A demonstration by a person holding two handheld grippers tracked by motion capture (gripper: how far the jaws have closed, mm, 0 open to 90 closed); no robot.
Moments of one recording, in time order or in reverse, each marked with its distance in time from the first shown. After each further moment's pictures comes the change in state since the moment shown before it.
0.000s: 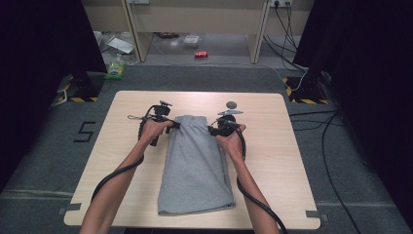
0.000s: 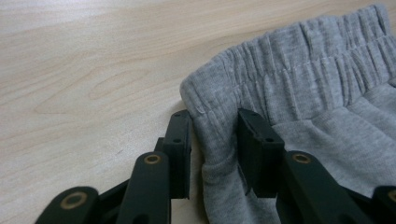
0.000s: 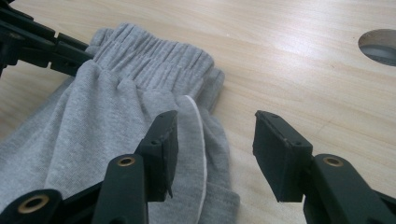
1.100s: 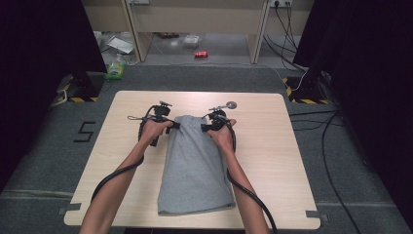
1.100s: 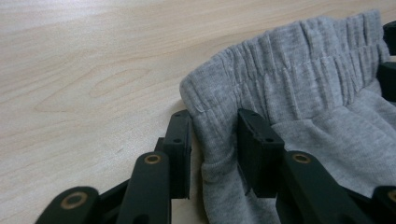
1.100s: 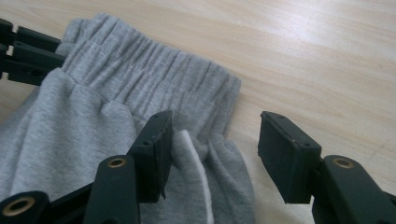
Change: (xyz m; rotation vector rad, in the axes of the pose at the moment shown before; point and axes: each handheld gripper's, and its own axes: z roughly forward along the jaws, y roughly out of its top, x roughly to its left) left arm -0.001 0.000 0.000 0.000 0.005 0.001; right arm 0.009 0.018 0.041 0.109 -0.019 0.023
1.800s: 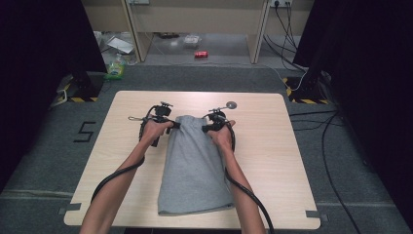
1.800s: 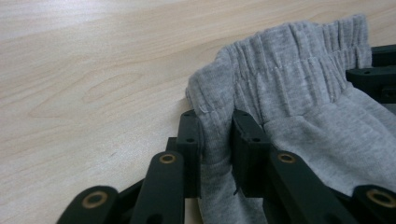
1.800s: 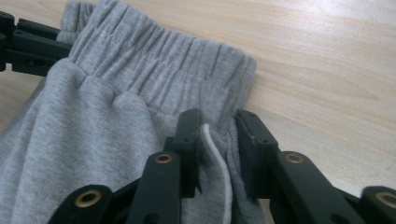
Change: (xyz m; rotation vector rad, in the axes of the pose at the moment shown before) left arm -0.005 -0.001 -0.001 -0.021 -0.005 0.015; right arm -0.004 -0.004 0.008 0.042 0.068 0.050
